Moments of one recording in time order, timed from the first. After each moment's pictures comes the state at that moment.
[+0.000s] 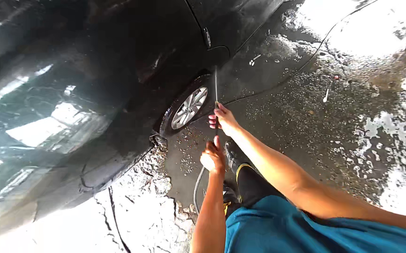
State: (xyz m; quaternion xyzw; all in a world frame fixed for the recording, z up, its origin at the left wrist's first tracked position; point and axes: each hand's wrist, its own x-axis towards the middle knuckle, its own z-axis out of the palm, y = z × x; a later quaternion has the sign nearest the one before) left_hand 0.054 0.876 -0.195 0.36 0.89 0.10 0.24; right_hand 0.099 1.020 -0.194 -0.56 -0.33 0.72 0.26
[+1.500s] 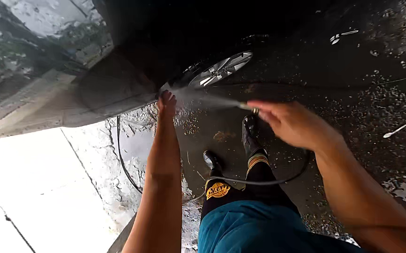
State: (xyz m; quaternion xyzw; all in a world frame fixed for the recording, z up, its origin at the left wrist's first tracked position) left_hand -0.199 0.914 -0.336 -0.12 0.73 0.57 0.35; right_hand 0.158 1.113 -0.120 -0.31 -0.85 0.41 -0.14
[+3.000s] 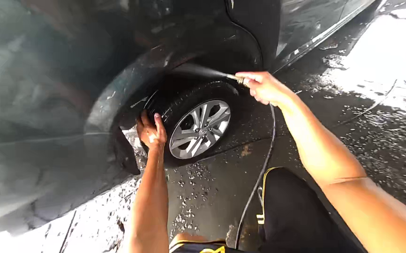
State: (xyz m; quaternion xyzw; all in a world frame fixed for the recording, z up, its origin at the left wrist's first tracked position) left_hand -0.235 1.012 -0.462 0.37 0.83 0.39 -0.16; right_hand 0.145 1.200 -0.337 -0.41 -0.77 0.42 0.25
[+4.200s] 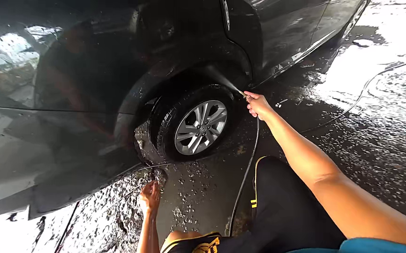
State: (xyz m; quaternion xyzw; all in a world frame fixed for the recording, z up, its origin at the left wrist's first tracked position) left_hand -0.214 0.744 -0.601 0.28 0.85 0.45 0.10; right_hand 0.153 1.133 -0.388 -0.51 -0.59 0.53 0.34
